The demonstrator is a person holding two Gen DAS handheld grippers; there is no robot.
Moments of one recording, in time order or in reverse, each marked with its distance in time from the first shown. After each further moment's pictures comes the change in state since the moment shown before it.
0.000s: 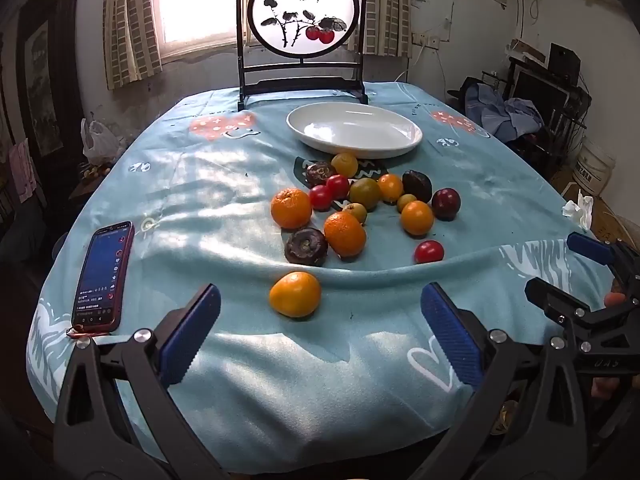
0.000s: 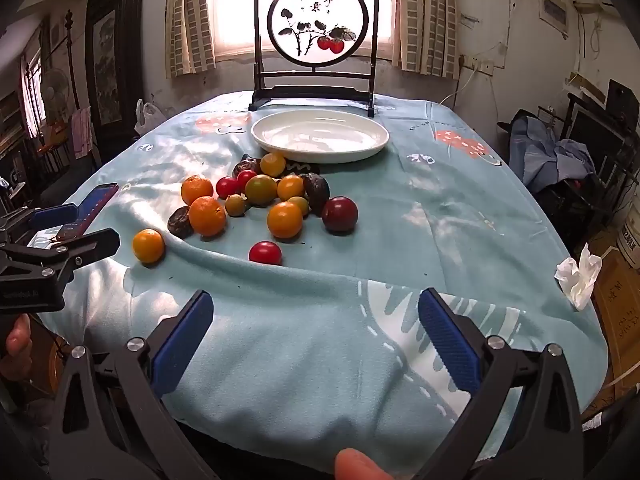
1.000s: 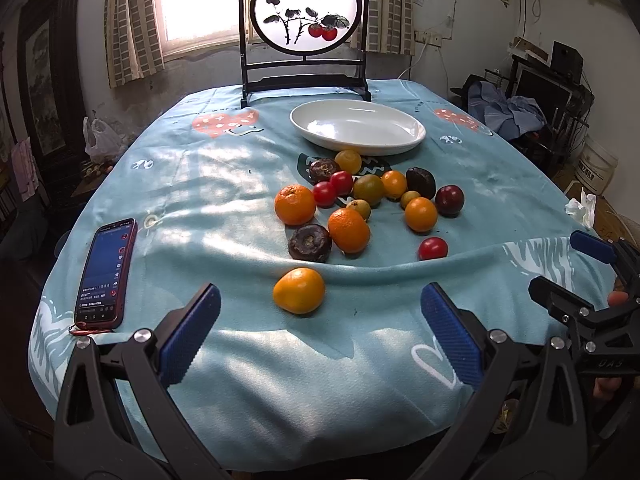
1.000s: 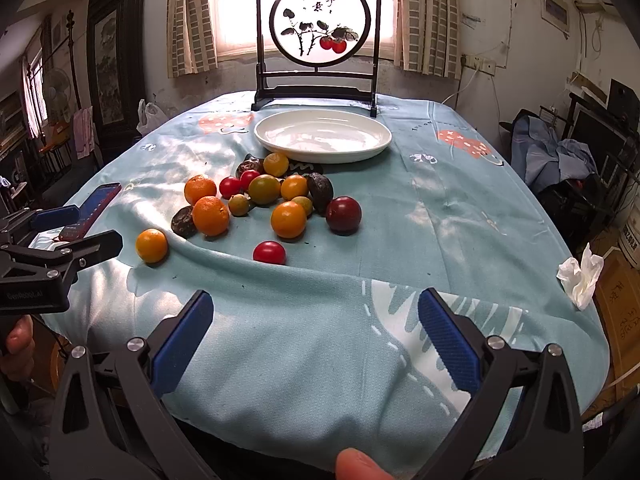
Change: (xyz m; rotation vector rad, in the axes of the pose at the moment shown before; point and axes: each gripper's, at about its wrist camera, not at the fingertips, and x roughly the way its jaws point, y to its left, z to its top) left arm 0.001 0.001 0.002 -0.004 -0.014 0.002; right arm -0.001 0.002 0.000 0.003 -0.003 0.007
